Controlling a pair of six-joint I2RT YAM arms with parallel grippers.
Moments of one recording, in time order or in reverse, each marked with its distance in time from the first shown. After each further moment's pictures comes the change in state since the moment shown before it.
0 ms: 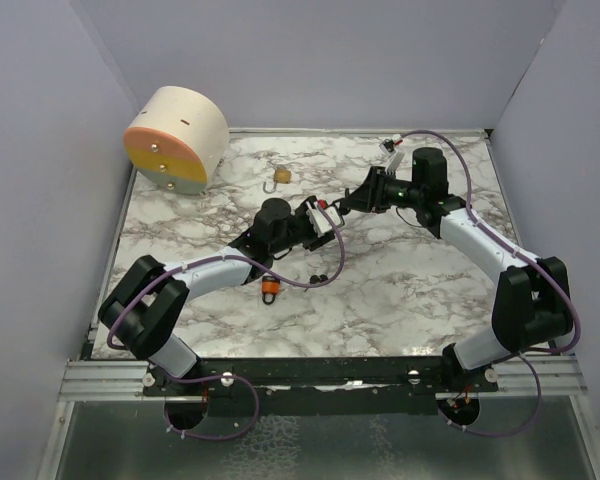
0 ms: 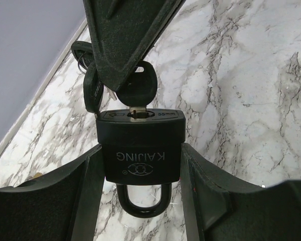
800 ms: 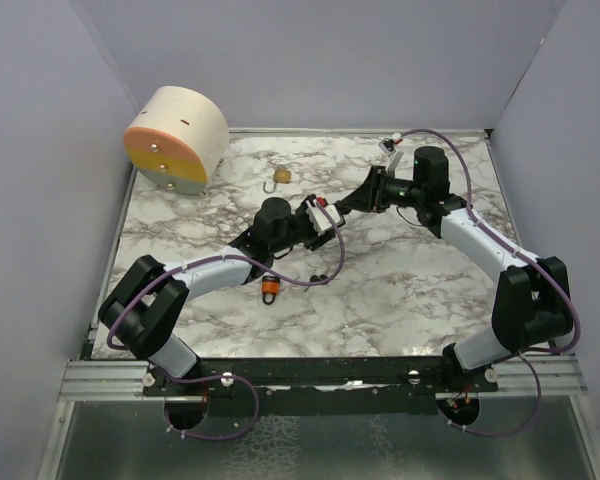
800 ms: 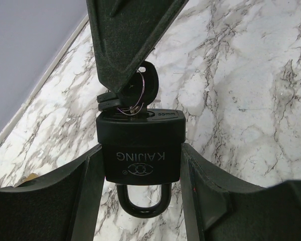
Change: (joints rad) left arm 0.000 0.000 0.005 0.000 0.004 -0.041; right arm 0.000 0.001 0.000 0.029 -0.061 0.001
